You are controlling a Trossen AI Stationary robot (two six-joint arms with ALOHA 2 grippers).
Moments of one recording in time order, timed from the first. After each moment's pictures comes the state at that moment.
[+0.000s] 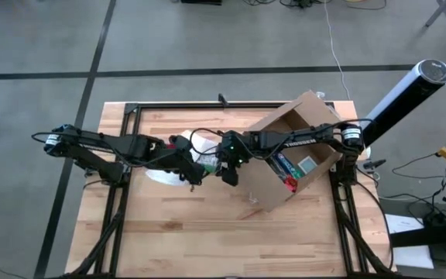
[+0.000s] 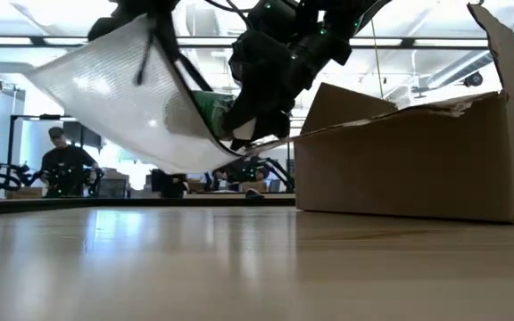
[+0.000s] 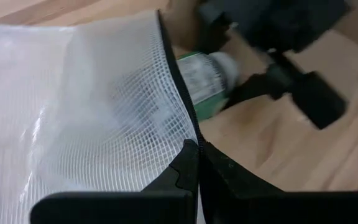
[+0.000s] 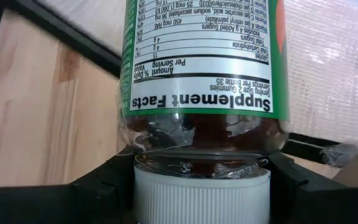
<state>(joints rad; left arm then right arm) -0.16 1.34 1.27 -0.92 -0.30 -1.07 -0.11 1.87 1.36 -0.28 -0.27 0.17</state>
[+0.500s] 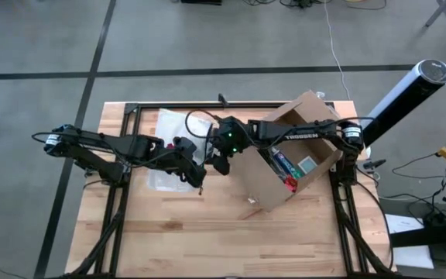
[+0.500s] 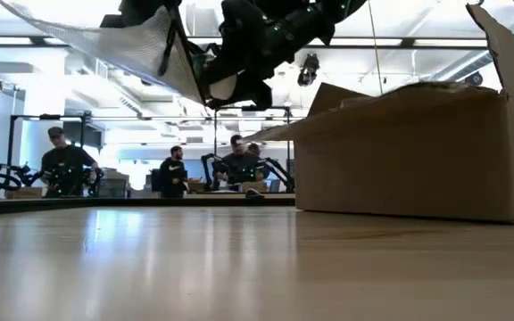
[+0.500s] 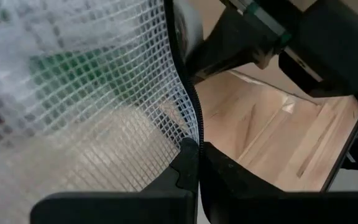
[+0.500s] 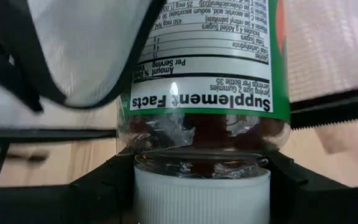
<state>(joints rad) -0.16 1.34 1.27 -0.85 -0.23 -1.03 -0.15 1.87 1.52 -0.28 -0.28 0.19</state>
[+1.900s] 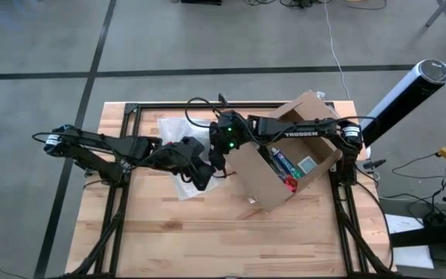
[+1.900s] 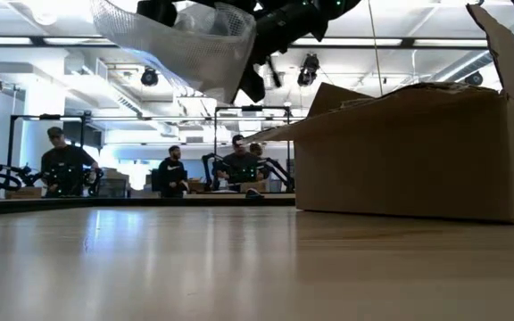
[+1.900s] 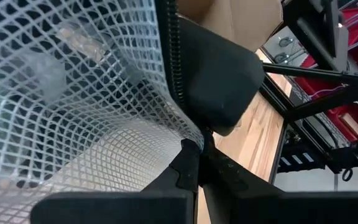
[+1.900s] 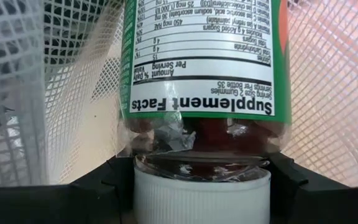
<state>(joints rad) -0.16 1.34 1.25 -0.54 -0.20 -0.89 -0.16 1.88 1.57 -0.22 -0.35 0.33</state>
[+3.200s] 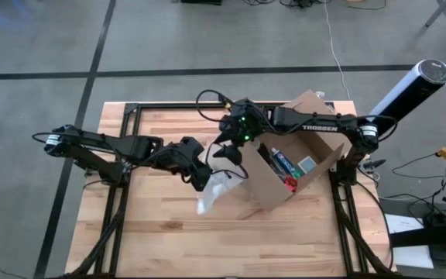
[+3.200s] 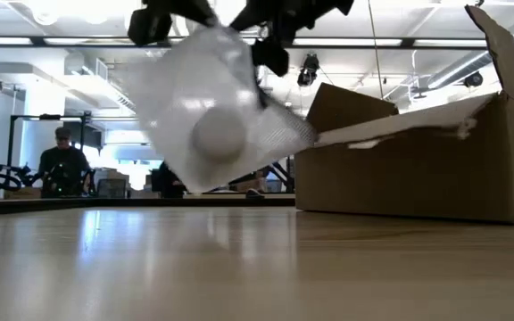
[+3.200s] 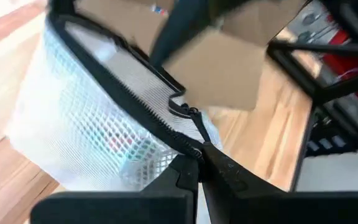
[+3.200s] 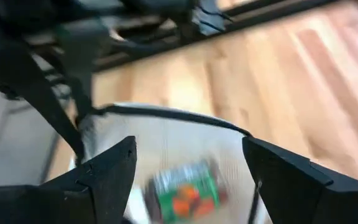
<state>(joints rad) -0.16 1.34 1.25 -0.65 -0.19 -0.85 -0.22 1.72 1.57 -0.51 -0.35 0.12</state>
